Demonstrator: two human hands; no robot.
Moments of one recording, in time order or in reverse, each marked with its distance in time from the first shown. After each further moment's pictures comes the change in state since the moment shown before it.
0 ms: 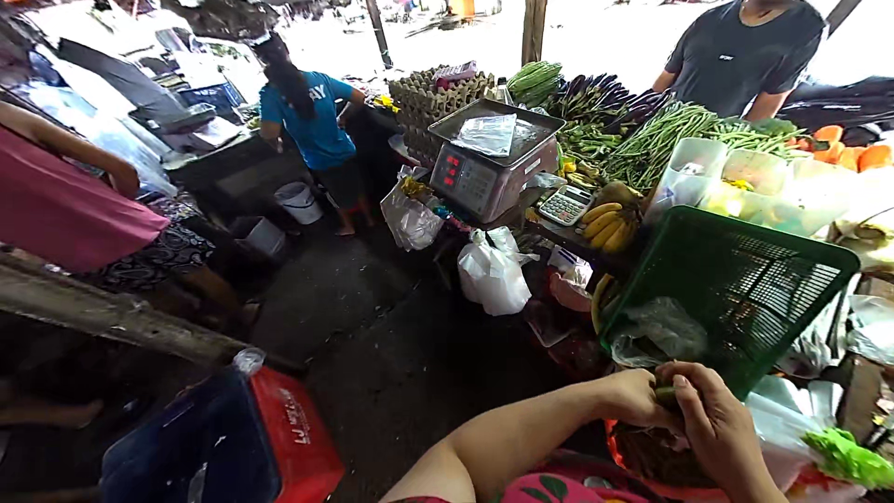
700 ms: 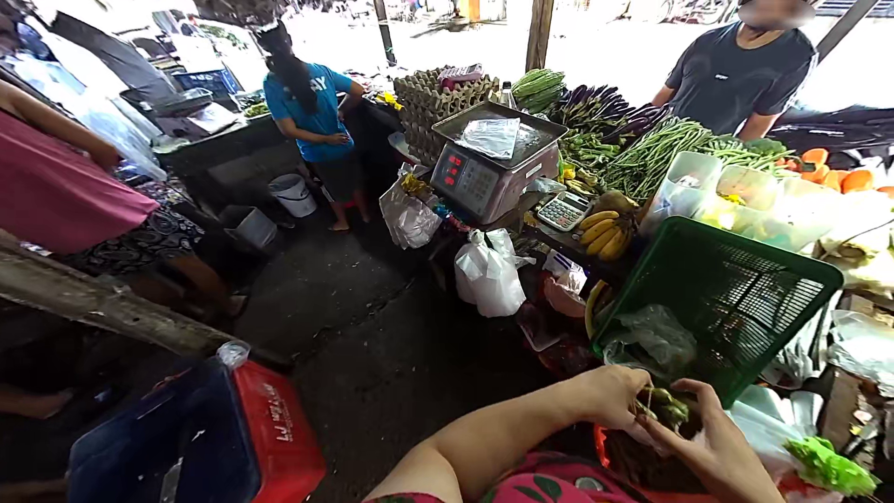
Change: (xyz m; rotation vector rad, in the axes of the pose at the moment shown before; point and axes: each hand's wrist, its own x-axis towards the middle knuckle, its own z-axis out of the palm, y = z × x) left_hand -0.007 -0.017 -0.011 0.462 0.105 0.302; right_hand -0.013 0.007 -0.026 -0.088 -0.311 0.327
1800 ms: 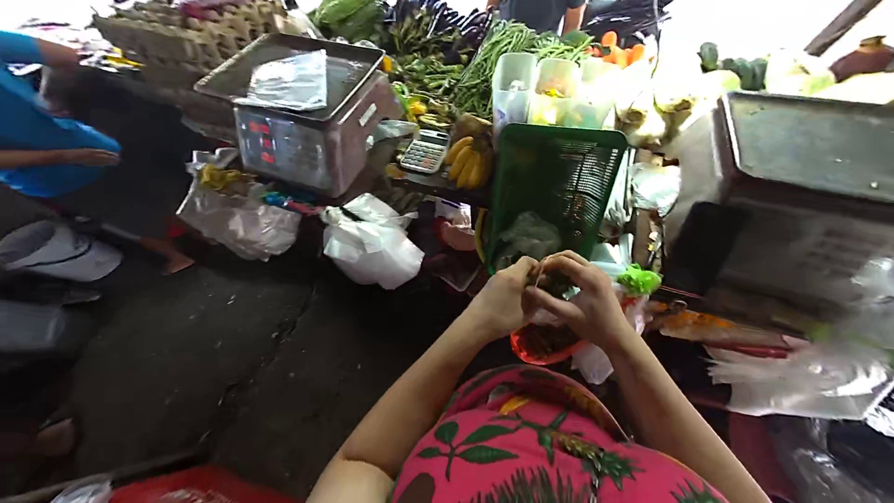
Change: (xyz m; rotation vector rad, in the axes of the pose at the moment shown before) left_hand 0.011 0.035 -0.015 0.013 0.149 0.044; right_hand 0.012 -0.020 -0.018 0.131 0.309 -0.406
